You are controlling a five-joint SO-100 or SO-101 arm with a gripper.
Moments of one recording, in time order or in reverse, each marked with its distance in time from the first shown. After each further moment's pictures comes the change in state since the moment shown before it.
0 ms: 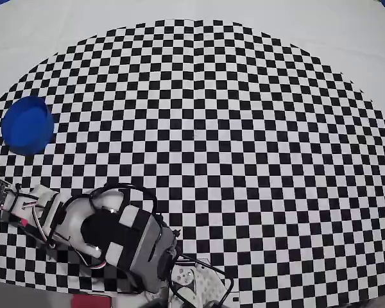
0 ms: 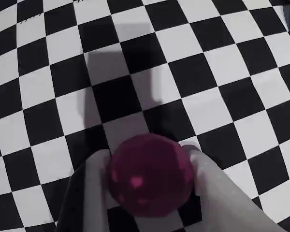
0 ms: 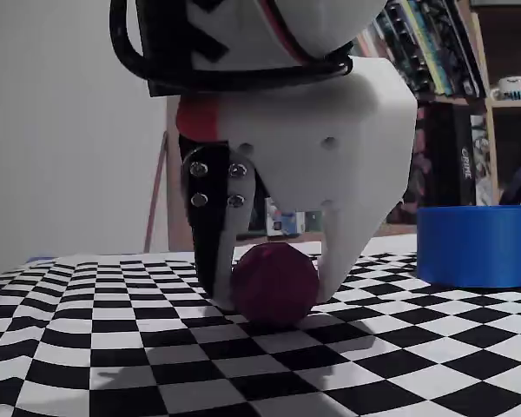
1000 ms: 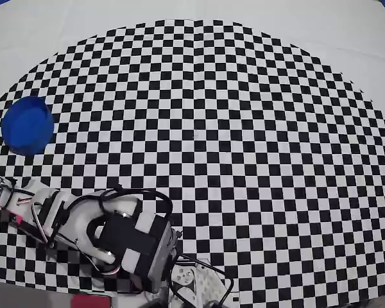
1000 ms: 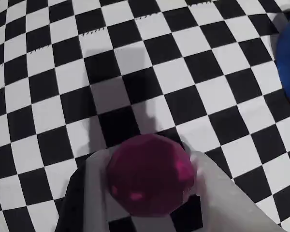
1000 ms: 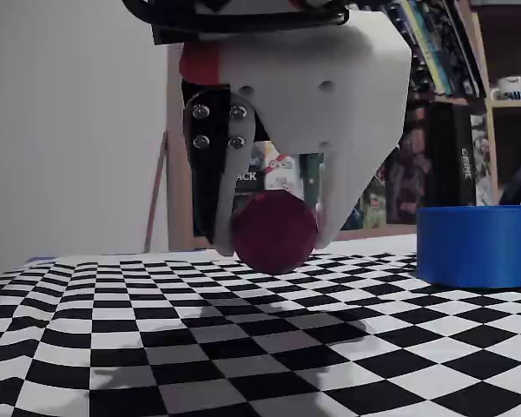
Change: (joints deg) arm 0.0 6.7 0.6 1.1 0.0
